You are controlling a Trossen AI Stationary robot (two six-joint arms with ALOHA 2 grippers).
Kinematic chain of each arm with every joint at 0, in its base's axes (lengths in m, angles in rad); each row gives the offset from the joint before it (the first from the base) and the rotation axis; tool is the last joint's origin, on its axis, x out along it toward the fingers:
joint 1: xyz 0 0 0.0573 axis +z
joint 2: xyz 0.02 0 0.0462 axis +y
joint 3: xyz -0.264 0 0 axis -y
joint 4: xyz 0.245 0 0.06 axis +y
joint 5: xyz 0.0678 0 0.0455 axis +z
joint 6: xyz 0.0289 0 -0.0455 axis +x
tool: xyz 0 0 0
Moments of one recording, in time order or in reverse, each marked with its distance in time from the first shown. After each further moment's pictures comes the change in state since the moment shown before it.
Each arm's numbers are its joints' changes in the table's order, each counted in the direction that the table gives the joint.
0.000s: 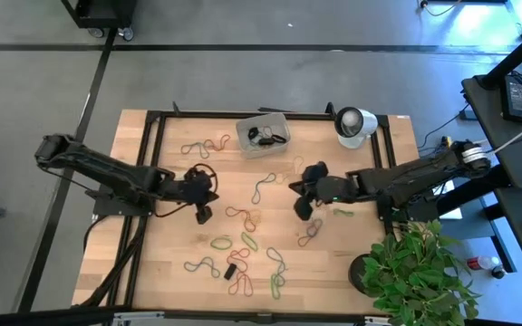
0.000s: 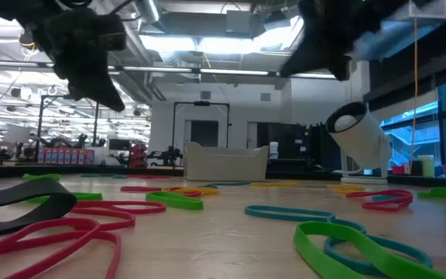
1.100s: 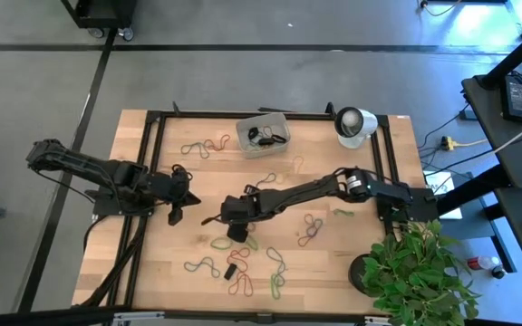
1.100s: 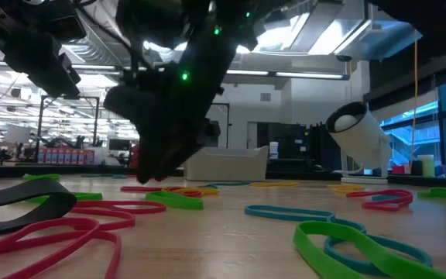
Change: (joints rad) left arm -0.015 -0.427 -0.151 0.142 -0.169 0.169; right arm -0.042 1.093 1.106 0.490 0.210 -0.146
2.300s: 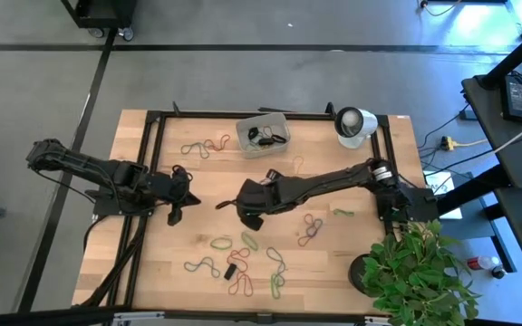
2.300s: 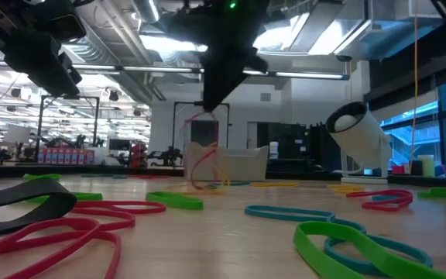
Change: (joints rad) left arm 0.002 0.001 0.000 -0.006 -0.013 0.026; right arm 0.022 -0.269 -0.056 0.318 -0.183 0.159
